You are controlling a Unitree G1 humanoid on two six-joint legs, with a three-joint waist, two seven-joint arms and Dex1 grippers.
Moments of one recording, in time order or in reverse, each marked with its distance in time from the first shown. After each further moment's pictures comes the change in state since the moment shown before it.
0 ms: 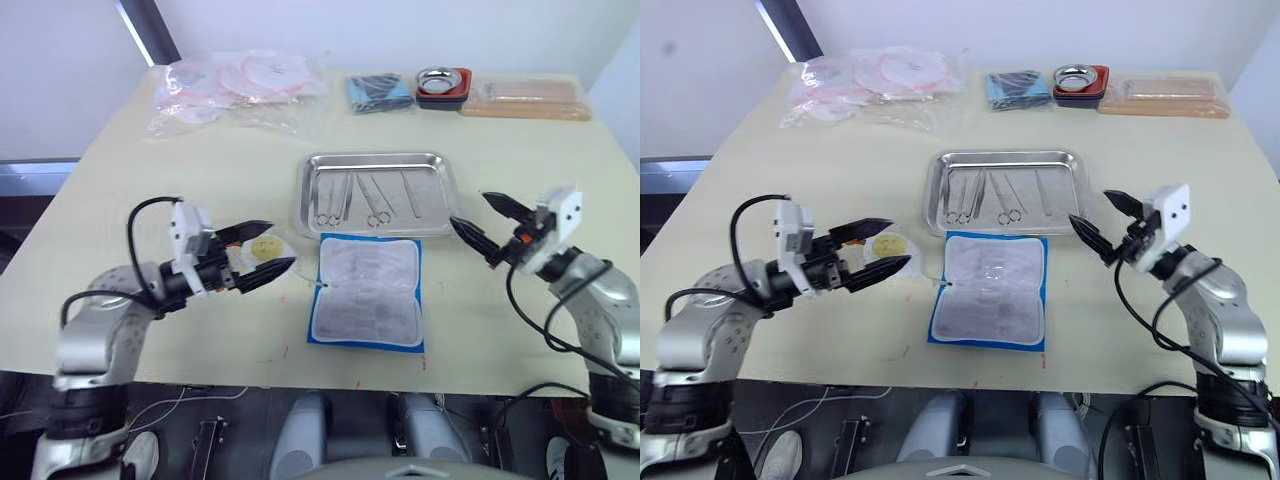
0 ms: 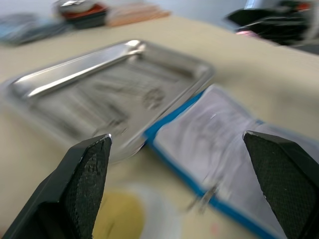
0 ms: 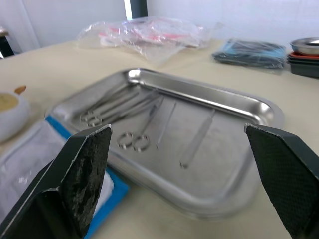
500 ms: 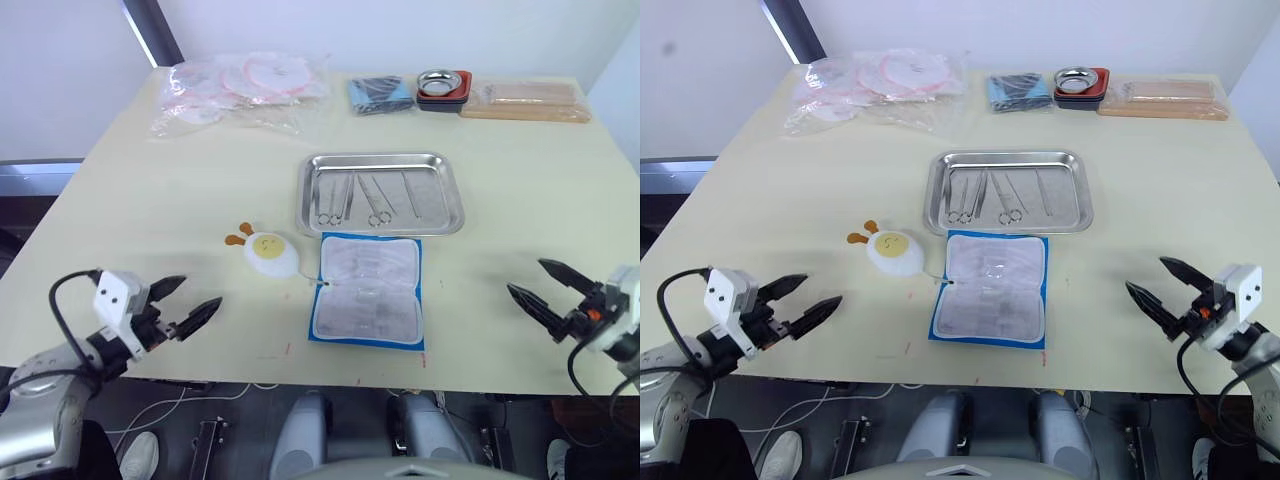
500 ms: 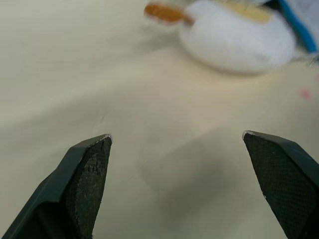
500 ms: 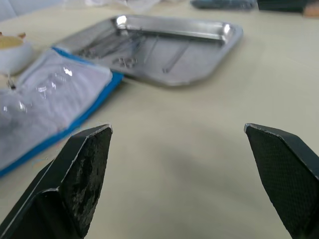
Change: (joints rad) left arm 0.376 -0.033 0.176 0.116 0.152 -0.188 0.147; right arm 0.421 -0.057 -0.199 0.069 0.078 -0.182 0.201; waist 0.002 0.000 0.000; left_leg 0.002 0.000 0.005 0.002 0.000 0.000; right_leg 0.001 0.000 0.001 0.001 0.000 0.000
